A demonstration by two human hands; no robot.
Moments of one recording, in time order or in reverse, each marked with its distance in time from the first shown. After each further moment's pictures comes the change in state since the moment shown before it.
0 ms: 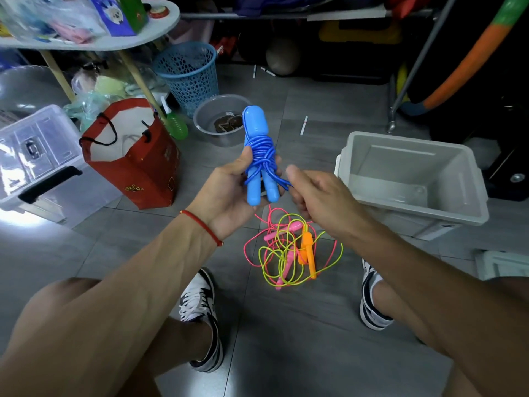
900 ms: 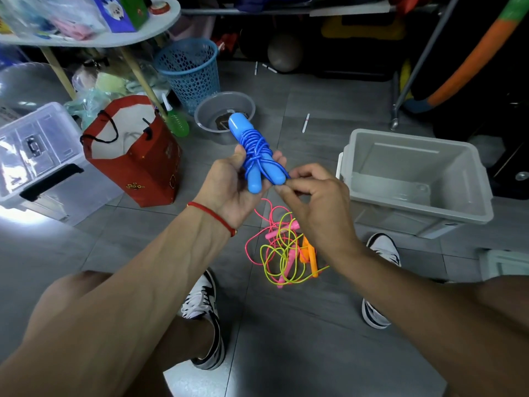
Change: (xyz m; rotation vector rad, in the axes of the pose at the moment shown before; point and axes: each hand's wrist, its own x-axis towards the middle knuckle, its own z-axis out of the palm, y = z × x) left_hand 0.003 0.007 0.022 -0.245 0.252 0.038; right_hand -0.002 0.020 0.030 -0.222 0.424 -0.300
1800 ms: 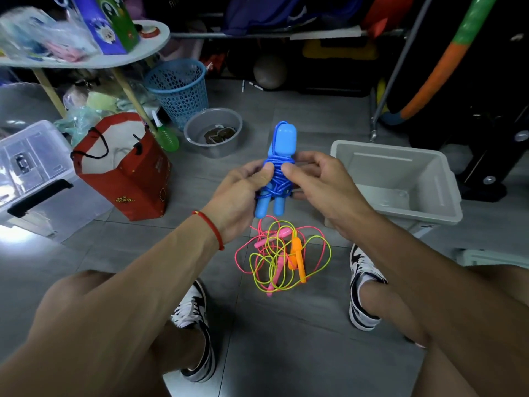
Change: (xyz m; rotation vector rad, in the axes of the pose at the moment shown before) left_hand -0.008 -0.029 0.002 0.681 -0.305 0.203; right_hand 0.032 -0.002 -0.049 0.408 -0.206 0.498
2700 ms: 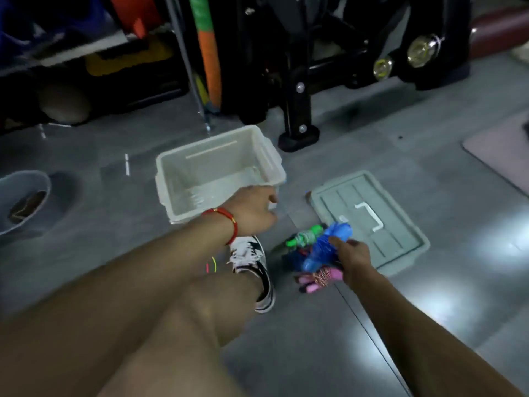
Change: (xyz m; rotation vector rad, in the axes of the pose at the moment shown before) left_hand 0.060 -0.081 0.298 1.427 -0.743 0.145; right_hand -0.173 0.302 -0.277 0.414 0.982 0.702
